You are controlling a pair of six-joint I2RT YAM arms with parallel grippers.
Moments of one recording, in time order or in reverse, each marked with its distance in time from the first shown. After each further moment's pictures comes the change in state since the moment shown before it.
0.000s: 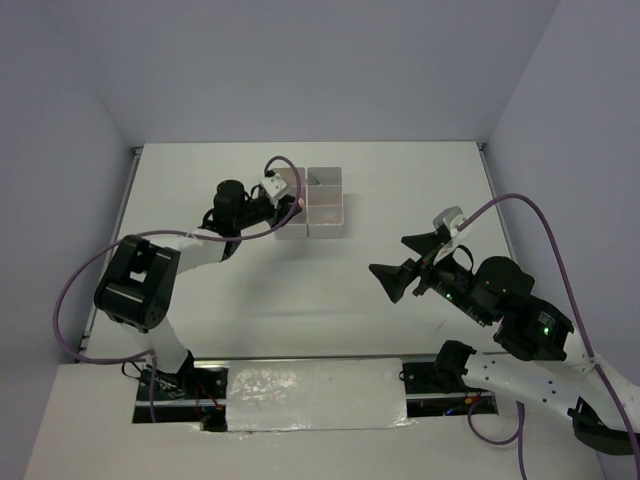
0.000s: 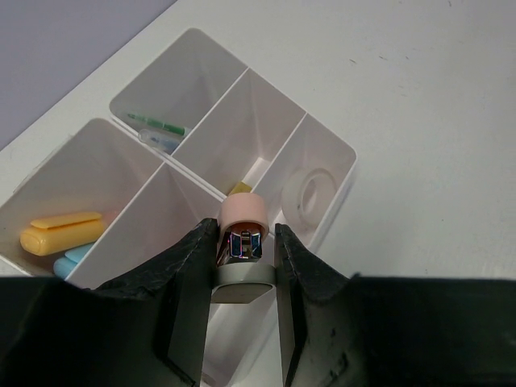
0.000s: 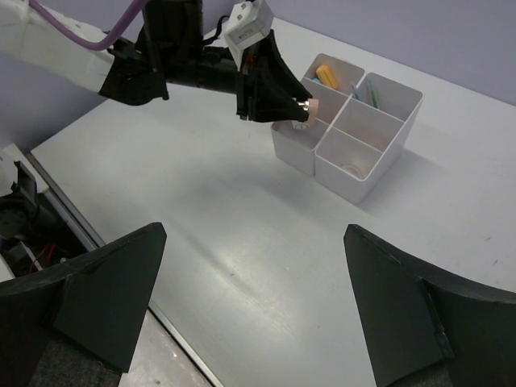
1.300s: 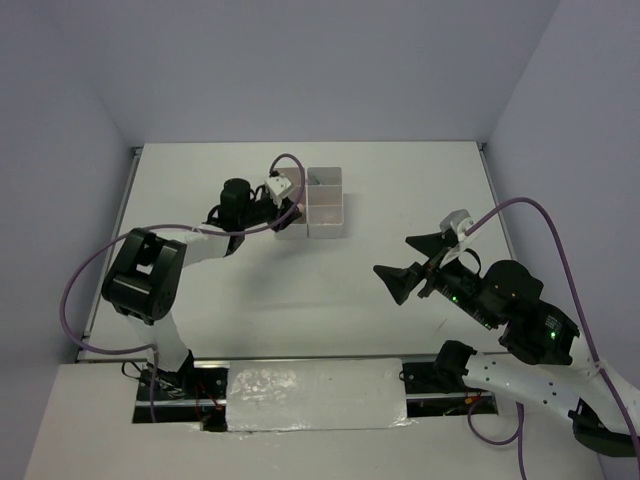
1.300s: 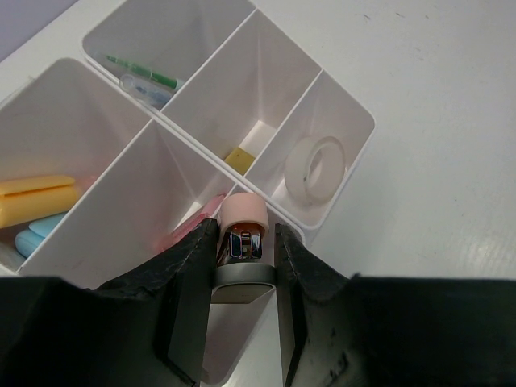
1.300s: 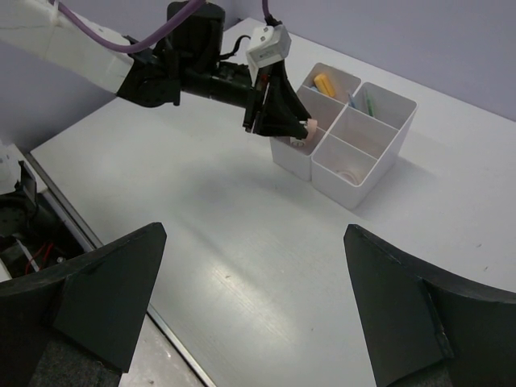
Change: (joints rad) left arm 0.003 0.051 0.044 -0.108 -0.027 0.005; right arm 0.000 -0.032 0.000 -0.006 -0.007 -0.027
